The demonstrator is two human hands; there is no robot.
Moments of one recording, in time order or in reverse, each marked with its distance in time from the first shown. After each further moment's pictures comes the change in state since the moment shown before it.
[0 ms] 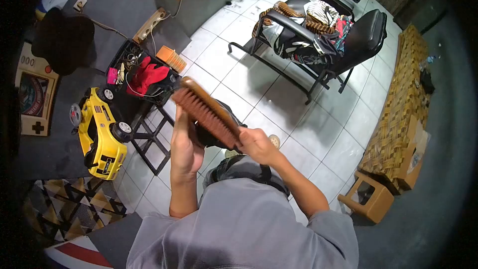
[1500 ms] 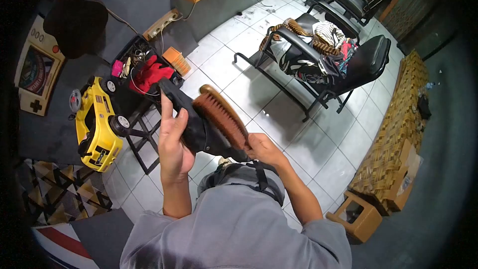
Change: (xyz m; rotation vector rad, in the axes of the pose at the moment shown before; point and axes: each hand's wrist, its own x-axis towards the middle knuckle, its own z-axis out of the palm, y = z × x) left_hand -0.004 0.031 -0.002 -0.149 -0.070 0.235; right_hand 0.008 0.022 -0.021 0.319 -0.155 0.197
